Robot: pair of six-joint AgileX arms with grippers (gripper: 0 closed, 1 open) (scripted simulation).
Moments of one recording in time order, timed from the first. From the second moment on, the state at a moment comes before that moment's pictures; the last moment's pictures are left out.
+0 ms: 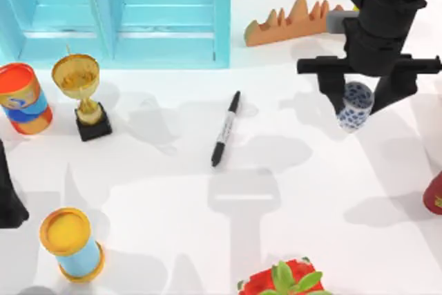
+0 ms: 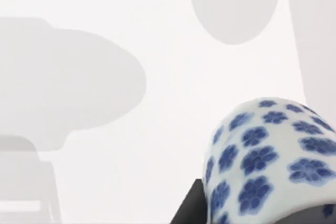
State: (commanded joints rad) left arm 0.00 0.00 0.00 0.00 0.00 0.00; right arm 0.37 2.15 1.83 -1.27 0.00 0.39
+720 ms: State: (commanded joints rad) left arm 0.00 0.00 0.00 0.00 0.00 0.00; right arm 0.37 2.17 1.71 -1.12 0.00 0.39
